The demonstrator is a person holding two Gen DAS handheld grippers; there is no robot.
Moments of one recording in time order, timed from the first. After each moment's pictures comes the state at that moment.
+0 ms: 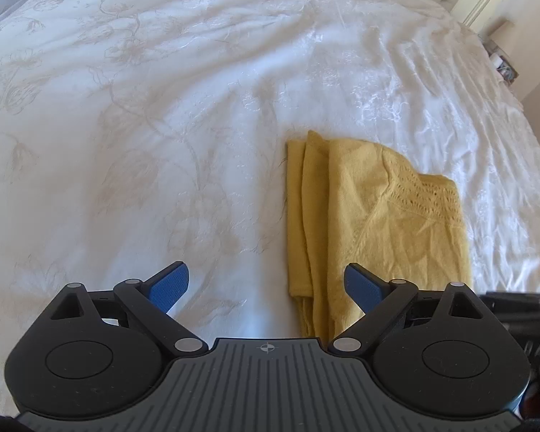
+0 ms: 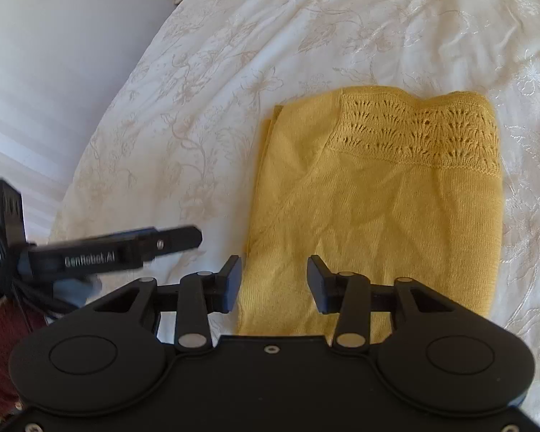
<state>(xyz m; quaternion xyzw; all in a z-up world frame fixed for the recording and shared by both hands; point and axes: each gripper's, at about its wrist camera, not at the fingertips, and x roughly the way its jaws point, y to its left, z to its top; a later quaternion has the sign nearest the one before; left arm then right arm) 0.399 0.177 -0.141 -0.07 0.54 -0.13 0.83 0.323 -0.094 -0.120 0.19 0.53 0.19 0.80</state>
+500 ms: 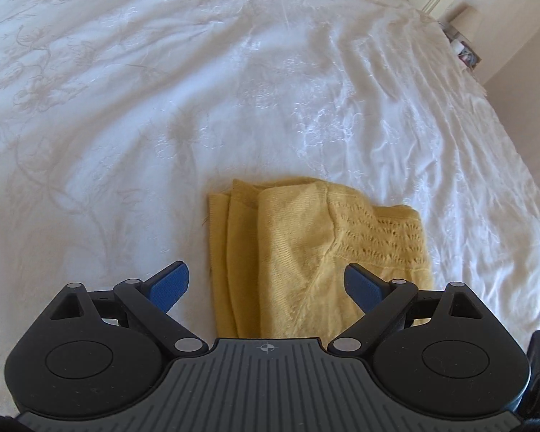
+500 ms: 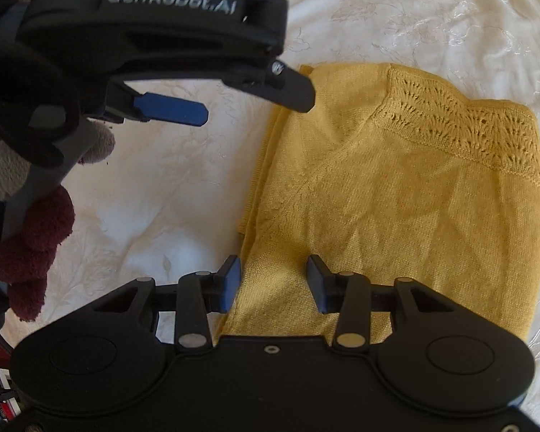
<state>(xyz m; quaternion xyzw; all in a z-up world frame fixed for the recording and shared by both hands) 0.460 0.127 -0.147 -0.07 0.54 -0.21 0.81 0.328 -0.032 -0.148 0.08 0.55 0.16 0.82</state>
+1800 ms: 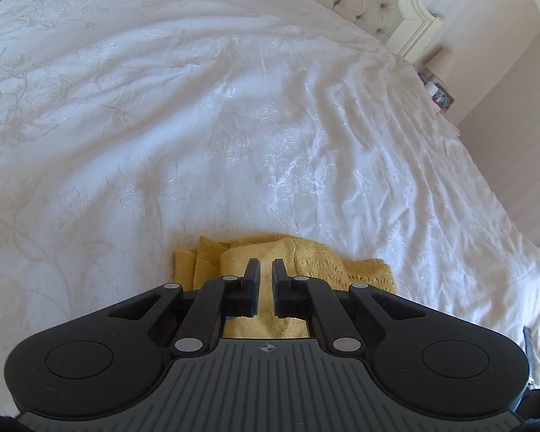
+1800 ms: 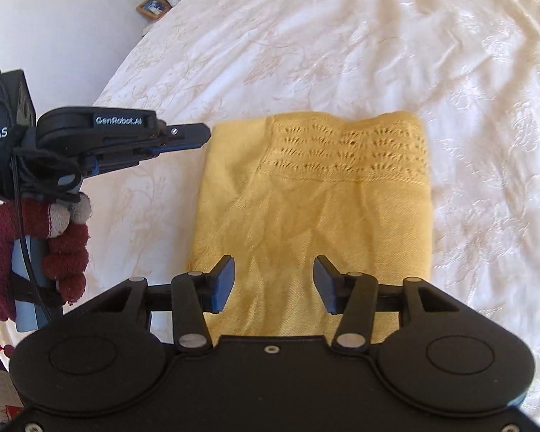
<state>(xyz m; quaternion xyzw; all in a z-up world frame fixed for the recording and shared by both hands) 0.470 0.124 -0.143 -0.12 0.48 -0.23 0.84 0.289 -0.145 -0.115 0.19 0.48 0.11 0.85</state>
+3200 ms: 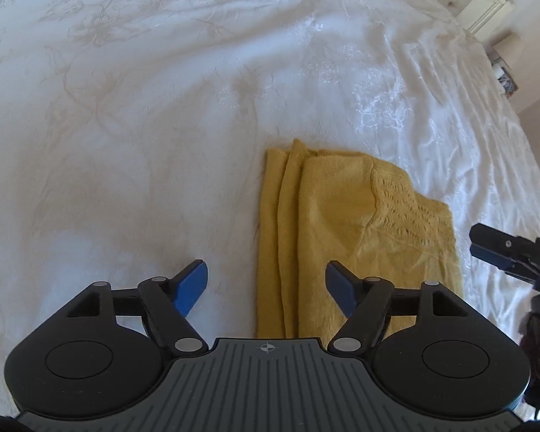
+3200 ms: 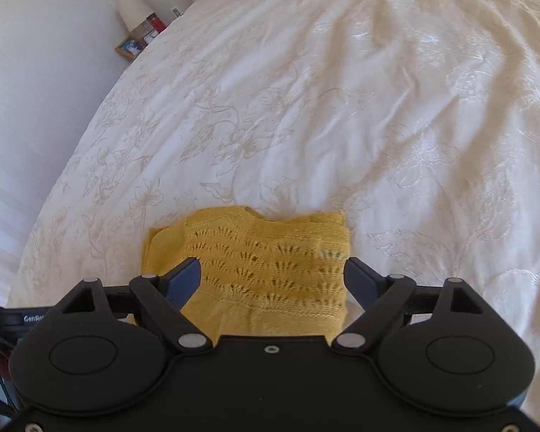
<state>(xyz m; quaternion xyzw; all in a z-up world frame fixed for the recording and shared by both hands) 0.426 0.168 -0.173 -0.11 0.57 -0.14 0.80 0.352 -0.220 -0.131 0.23 0.45 0.09 0.86</state>
